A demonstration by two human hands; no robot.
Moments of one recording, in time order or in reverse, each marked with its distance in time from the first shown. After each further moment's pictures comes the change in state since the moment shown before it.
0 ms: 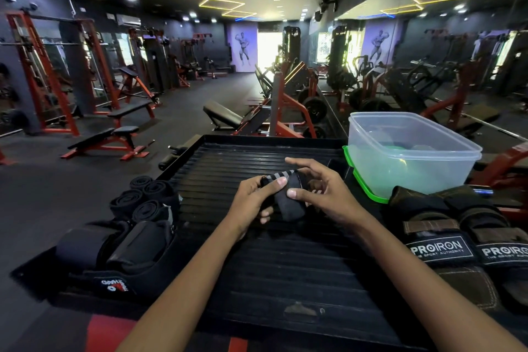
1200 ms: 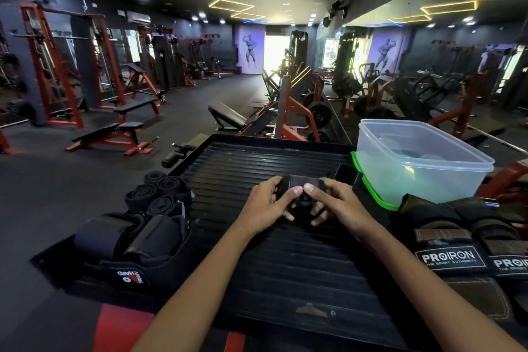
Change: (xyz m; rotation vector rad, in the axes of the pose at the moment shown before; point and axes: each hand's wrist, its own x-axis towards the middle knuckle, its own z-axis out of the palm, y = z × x) left_hand -0.001 -0.005 -0.004 0.375 -0.007 0.100; right_hand -0.005 0.009 0.004 0.135 0.014 0.204
